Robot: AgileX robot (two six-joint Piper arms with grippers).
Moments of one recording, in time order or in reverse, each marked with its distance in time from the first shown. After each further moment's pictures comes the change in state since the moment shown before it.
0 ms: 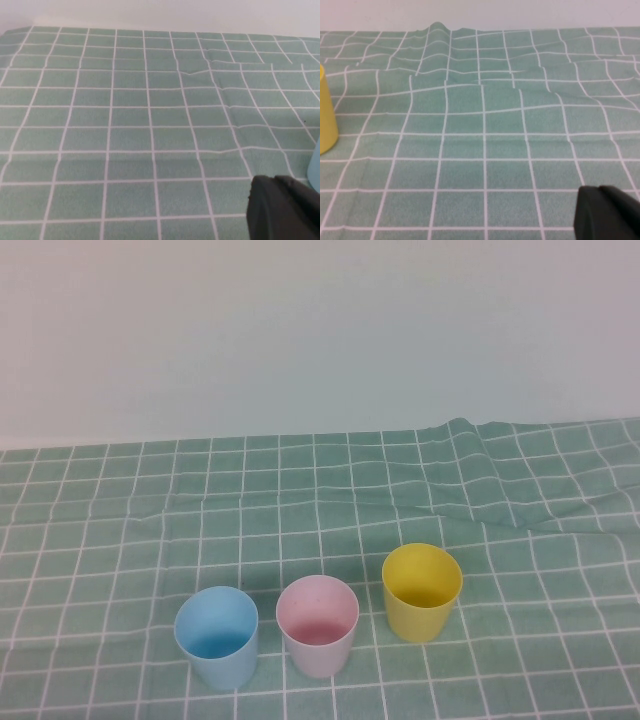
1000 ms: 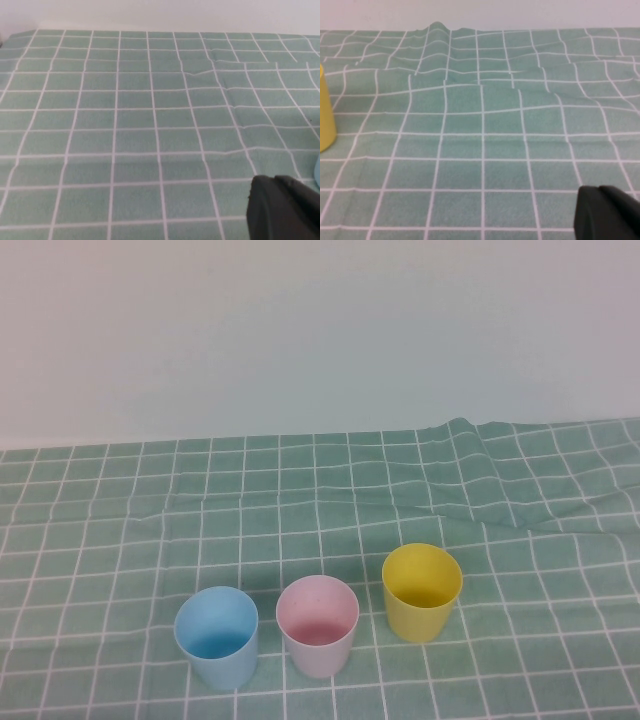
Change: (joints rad) right arm 0.000 0.000 0.000 -0.005 0.000 -0.001; left arm 0.000 0.000 0.000 0.025 -0.004 0.000
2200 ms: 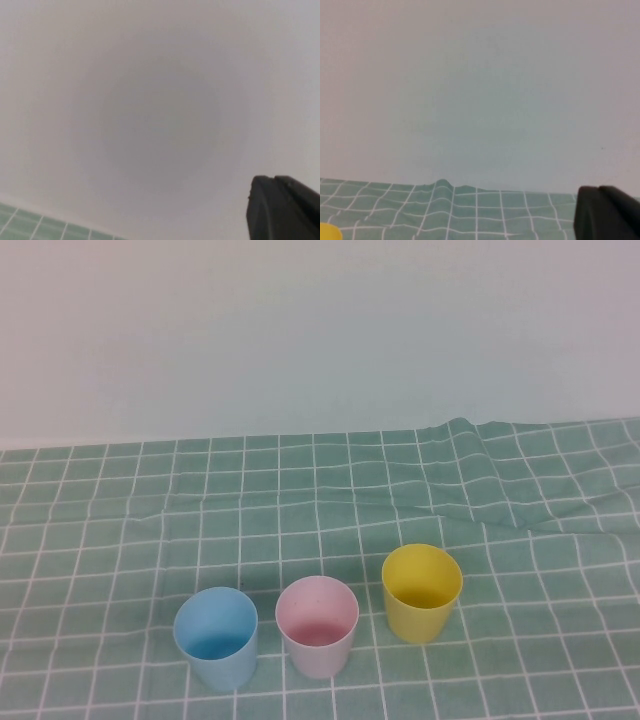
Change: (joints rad) right arm 0.000 0.000 -0.042 -0.043 -0.392 -0.014; left arm 0.000 0.000 -0.129 -0.087 -0.405 -0.248
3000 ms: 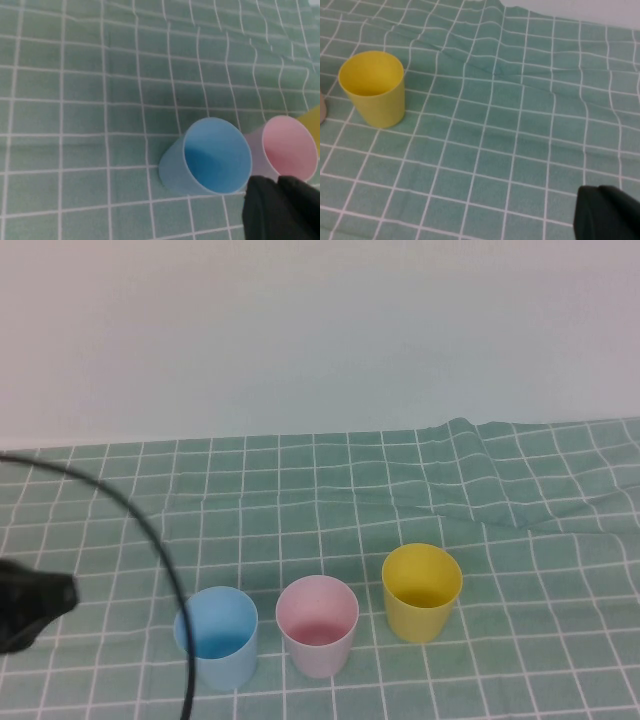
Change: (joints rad) right arm 0.000 0.424 -0.612 0.235 0.889 -0.277; left arm 0.000 0.809 -0.572 -0.294 0.798 0.323
